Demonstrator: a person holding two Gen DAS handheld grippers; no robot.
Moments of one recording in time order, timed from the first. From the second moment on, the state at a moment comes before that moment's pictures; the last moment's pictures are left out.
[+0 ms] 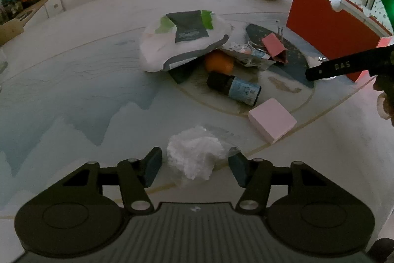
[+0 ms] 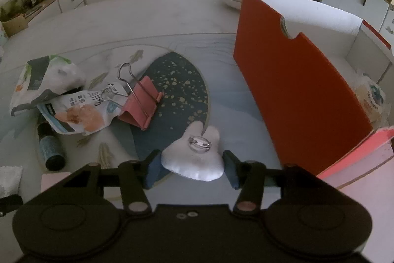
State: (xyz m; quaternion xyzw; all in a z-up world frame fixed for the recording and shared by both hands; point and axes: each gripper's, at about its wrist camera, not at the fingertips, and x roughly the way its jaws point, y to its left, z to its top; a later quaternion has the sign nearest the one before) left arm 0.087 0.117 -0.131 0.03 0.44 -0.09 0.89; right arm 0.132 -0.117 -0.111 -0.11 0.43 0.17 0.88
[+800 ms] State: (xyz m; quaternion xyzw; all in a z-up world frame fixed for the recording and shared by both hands) left arm 0.085 0.114 -0.117 0.02 0.43 -0.08 0.90; right arm 0.105 -0.134 -0.081 -0.12 0.42 0.21 0.87
